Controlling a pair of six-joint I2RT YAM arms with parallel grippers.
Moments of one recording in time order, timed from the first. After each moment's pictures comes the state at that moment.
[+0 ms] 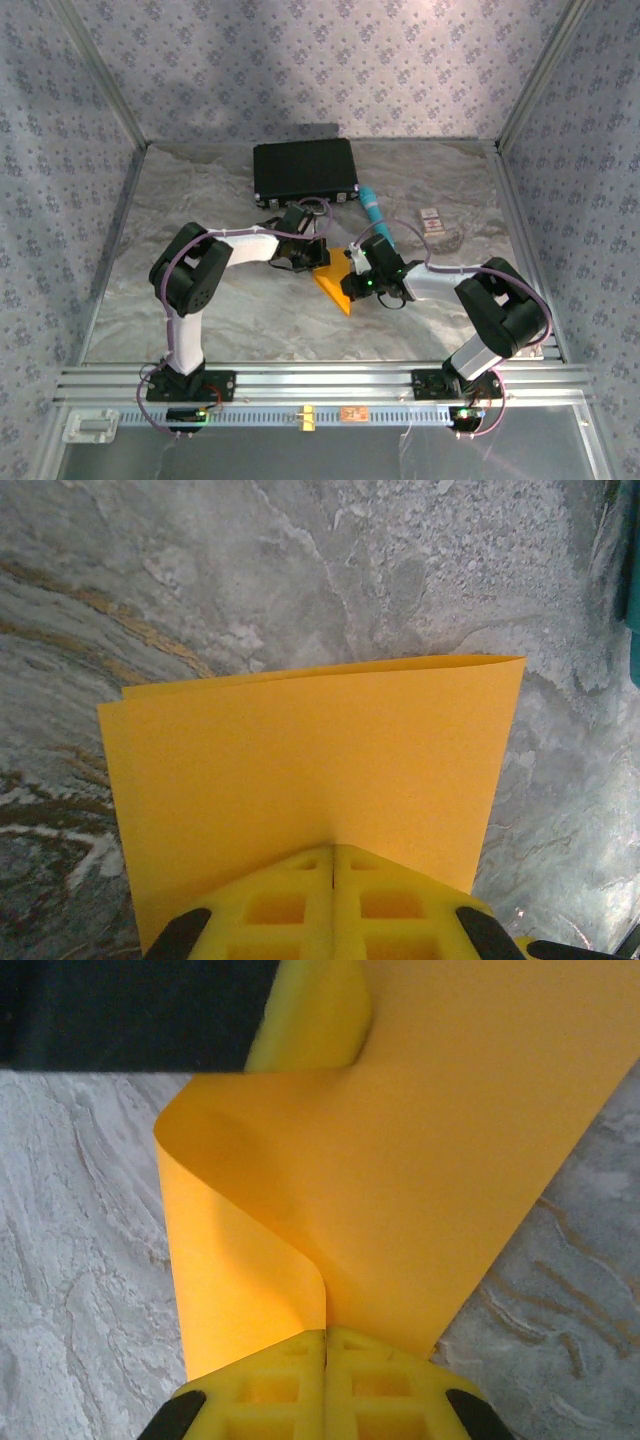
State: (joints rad) left arm -0.66 1.95 1.12 -0.20 0.43 -0.77; right arm 0.64 1.57 0.63 0.02 -0.34 0.32
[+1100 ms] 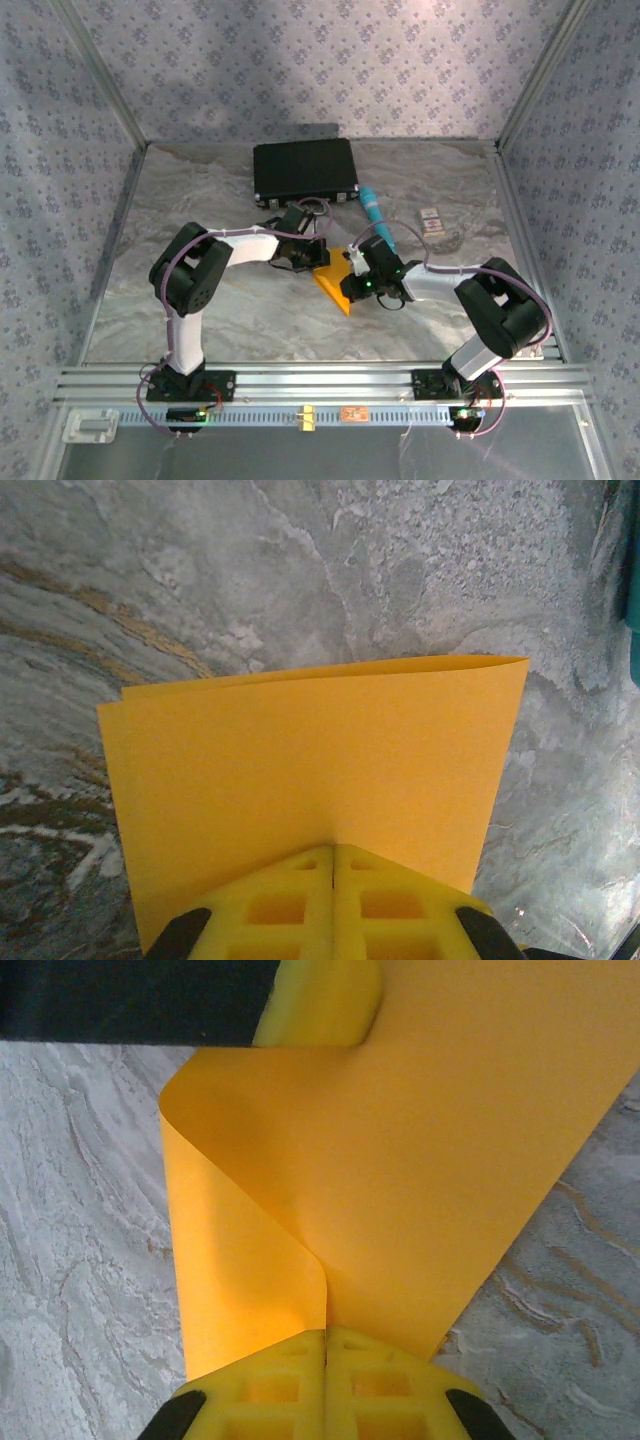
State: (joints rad) left arm -0.66 1.95 1.12 -0.20 0.43 -0.77; right arm 0.65 1.57 0.63 -0.01 -0.33 0.31
